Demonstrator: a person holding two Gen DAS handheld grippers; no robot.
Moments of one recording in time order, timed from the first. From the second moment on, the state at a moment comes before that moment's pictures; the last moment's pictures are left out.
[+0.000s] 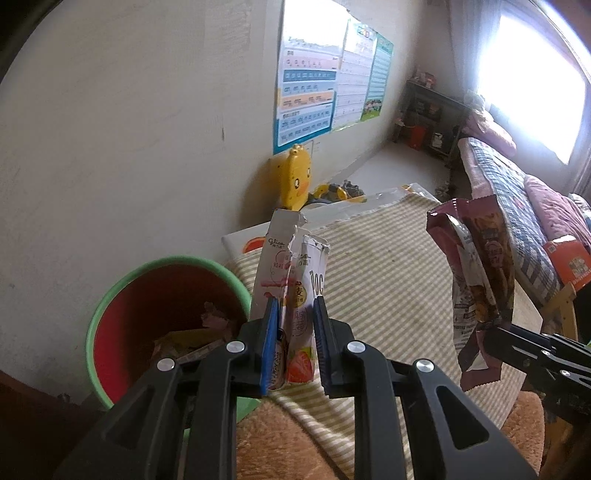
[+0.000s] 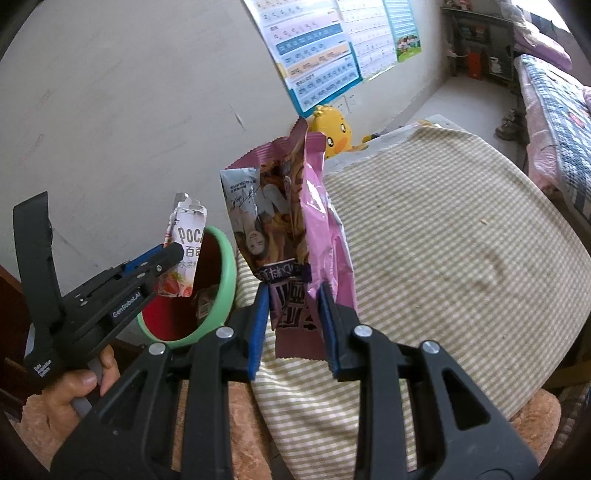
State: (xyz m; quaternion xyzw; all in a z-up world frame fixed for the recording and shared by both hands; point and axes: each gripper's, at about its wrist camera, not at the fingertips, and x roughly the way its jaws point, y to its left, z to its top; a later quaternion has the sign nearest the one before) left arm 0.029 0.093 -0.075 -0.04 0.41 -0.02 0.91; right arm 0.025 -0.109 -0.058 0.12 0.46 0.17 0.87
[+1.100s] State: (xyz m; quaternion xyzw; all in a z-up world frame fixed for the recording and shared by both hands) left arm 0.021 0.161 -0.096 -0.07 0.43 0.05 0.90; right arm 0.035 -0.030 -0.061 0.08 0.48 0.23 0.84
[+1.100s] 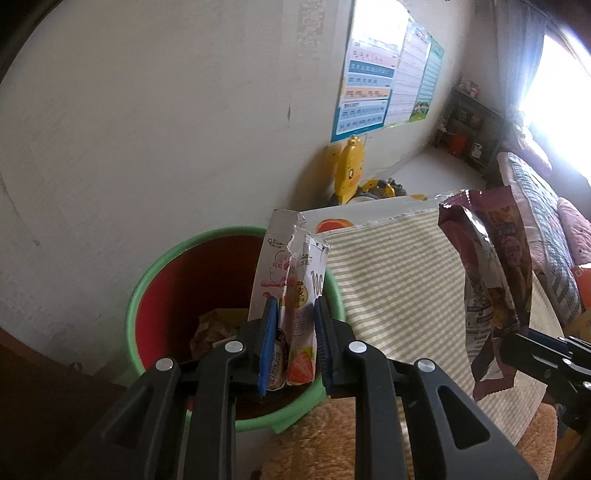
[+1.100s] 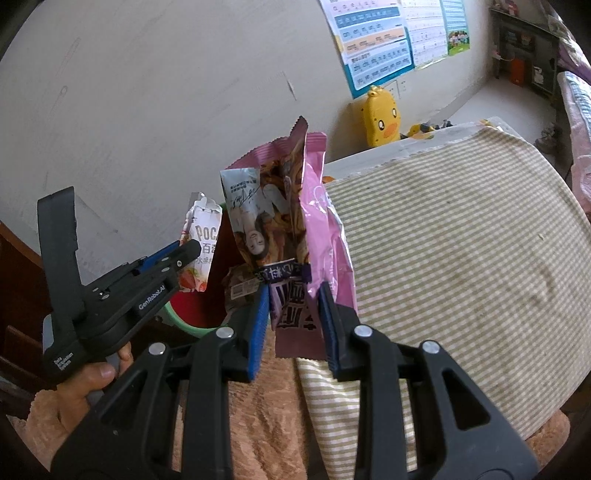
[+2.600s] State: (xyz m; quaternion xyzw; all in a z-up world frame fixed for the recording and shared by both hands) left arm 0.035 0.237 -0.140 -0.09 0.47 0.14 0.87; right arm 0.089 0.053 -0.080 0.11 0.48 0.30 0.82
